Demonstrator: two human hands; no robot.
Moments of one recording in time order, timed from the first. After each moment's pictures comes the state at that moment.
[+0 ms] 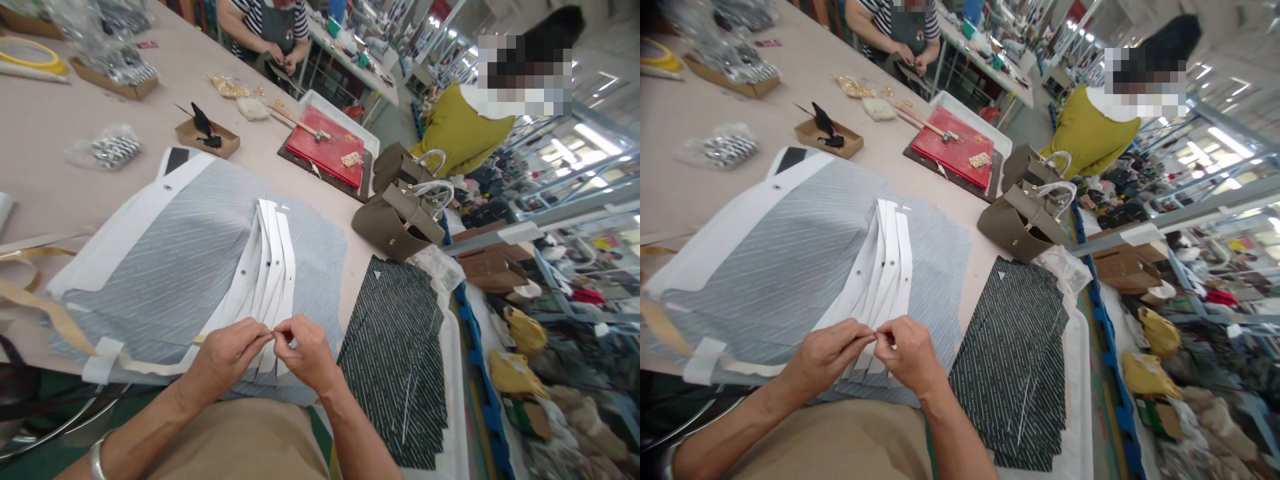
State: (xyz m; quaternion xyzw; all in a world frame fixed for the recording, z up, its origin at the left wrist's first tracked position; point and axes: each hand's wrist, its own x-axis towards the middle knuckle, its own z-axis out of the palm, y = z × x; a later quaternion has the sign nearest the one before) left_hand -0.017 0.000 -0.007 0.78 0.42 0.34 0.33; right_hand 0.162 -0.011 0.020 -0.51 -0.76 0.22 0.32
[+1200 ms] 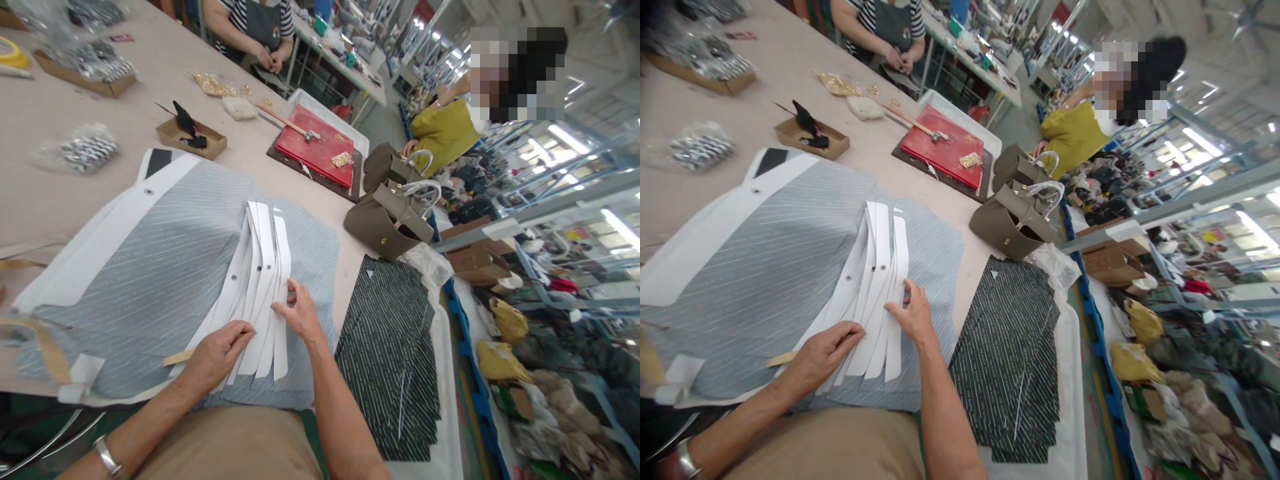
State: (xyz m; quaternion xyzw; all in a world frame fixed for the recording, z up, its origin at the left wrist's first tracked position) left_hand -0.024 0.004 -0.065 0.70 0.51 0.24 0.44; right_hand 0.189 0.046 -0.063 -0.68 -0.58 0.35 0.27
